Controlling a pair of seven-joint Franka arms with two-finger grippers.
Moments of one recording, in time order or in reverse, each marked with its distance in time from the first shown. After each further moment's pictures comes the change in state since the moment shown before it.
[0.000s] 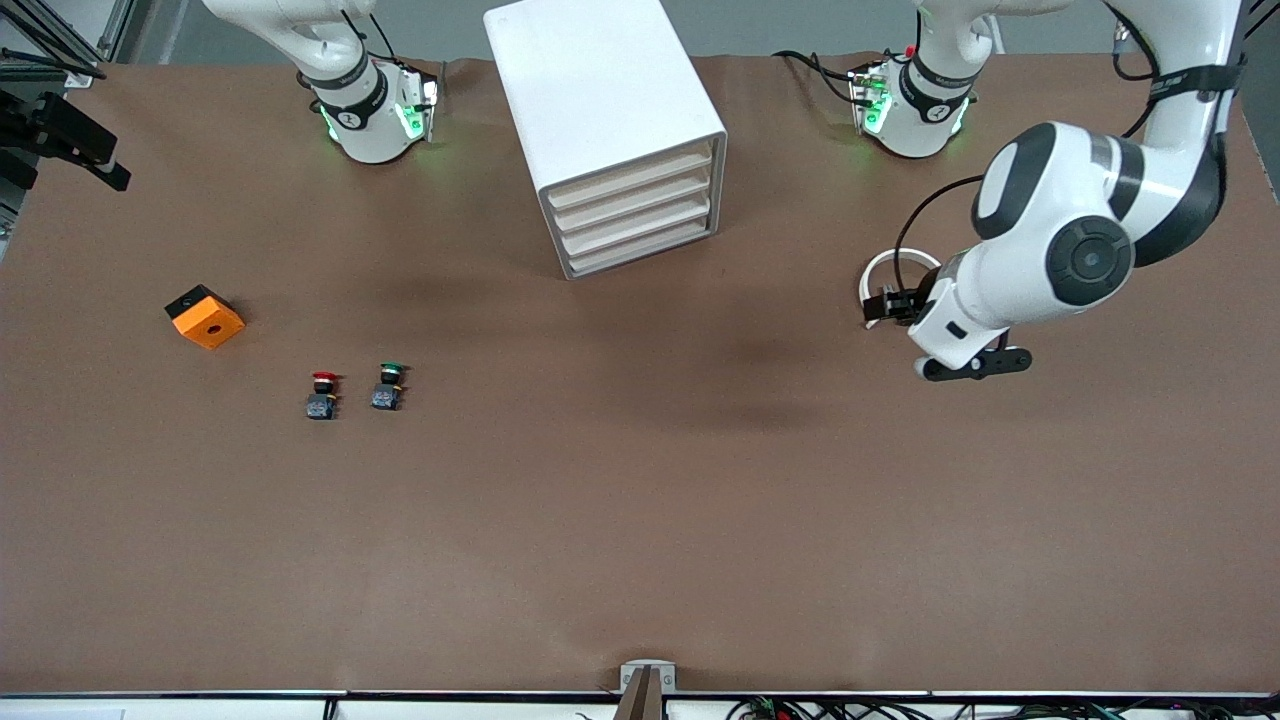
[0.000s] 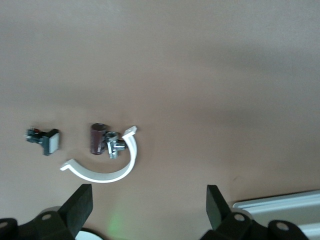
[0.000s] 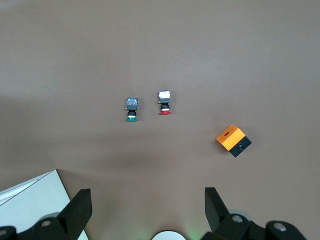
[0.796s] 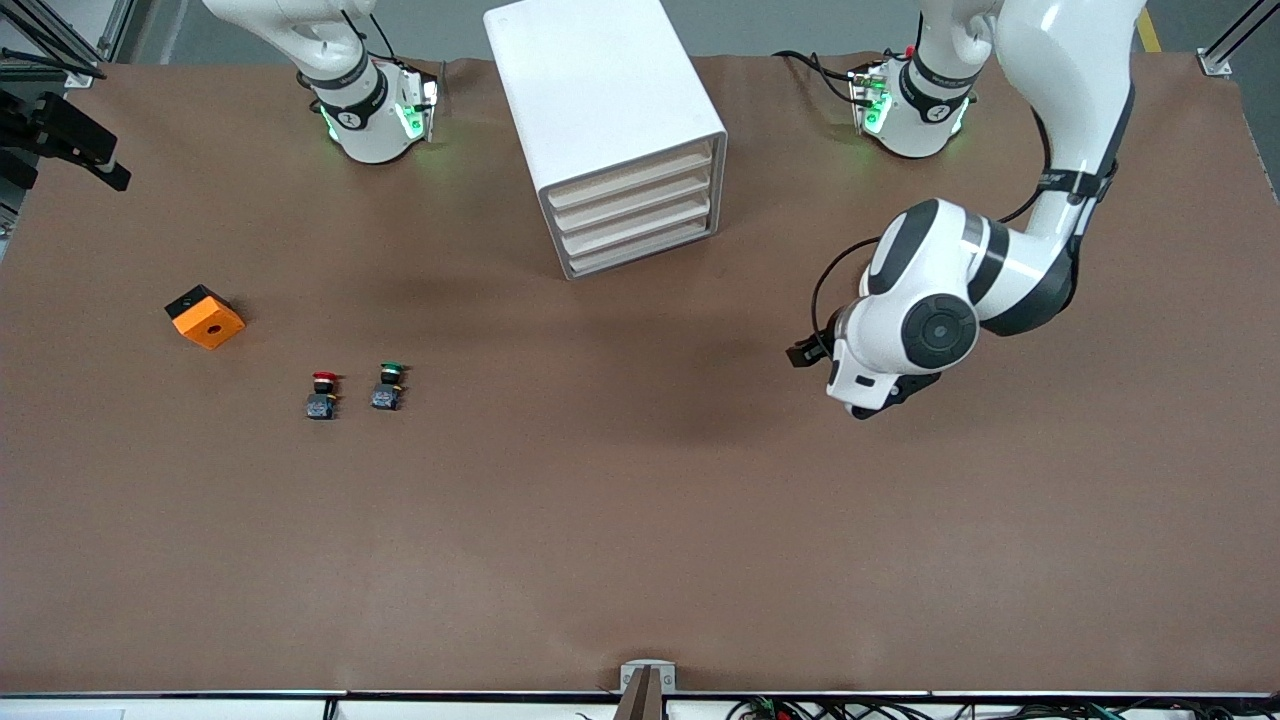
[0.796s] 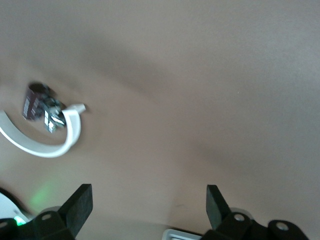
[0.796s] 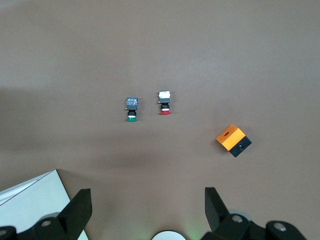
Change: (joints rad) left arm -0.108 0.239 -0.026 0.126 -0.021 0.053 -0.554; right arm 0.000 0.000 0.000 0.000 0.000 0.000 0.000
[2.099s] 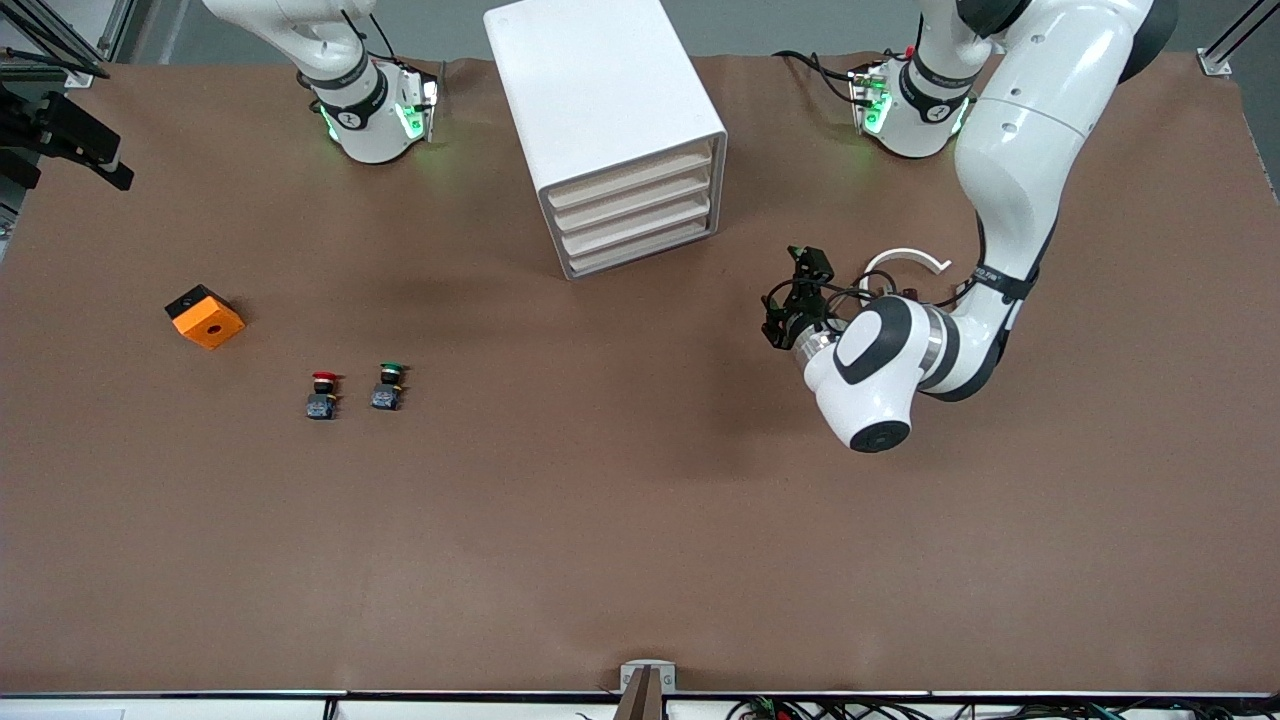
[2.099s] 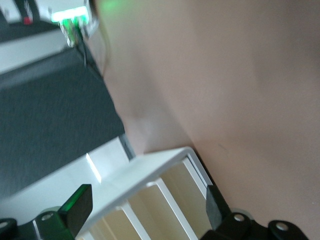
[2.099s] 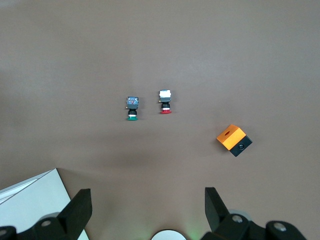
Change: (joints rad) left arm 0.015 0.307 -0.004 0.194 -0.349 -0.456 -0.741; right arm 0.000 0.000 0.004 0.000 0.000 -0.003 0.000
